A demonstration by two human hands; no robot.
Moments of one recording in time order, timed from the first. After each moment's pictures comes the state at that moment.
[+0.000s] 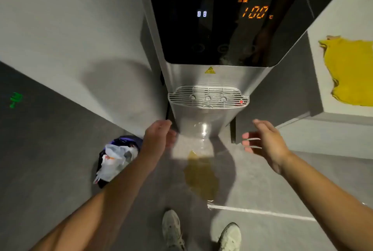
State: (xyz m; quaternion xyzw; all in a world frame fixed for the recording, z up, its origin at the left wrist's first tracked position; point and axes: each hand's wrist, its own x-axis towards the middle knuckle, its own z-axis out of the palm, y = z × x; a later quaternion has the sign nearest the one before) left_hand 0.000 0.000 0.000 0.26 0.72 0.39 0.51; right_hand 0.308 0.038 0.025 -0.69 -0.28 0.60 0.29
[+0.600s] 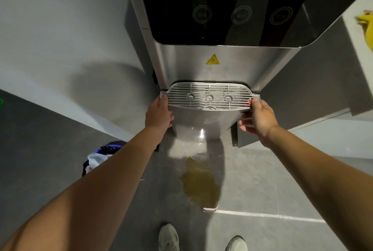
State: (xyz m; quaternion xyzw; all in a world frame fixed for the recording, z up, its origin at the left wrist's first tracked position) left_hand -0.002 0.102 -0.081 0.28 0.75 0.37 0.47; right_hand 0.278 0.124 -0.061 -0.74 -0.29 0.52 0.30
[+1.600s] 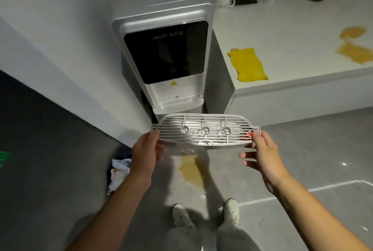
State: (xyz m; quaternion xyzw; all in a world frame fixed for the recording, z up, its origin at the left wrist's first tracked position) left_hand 0.036 -0.146 0.230 0.30 0.68 0.41 0.53; right_hand 0.336 -0.191 0.224 -0.70 -0.23 0.51 0.44
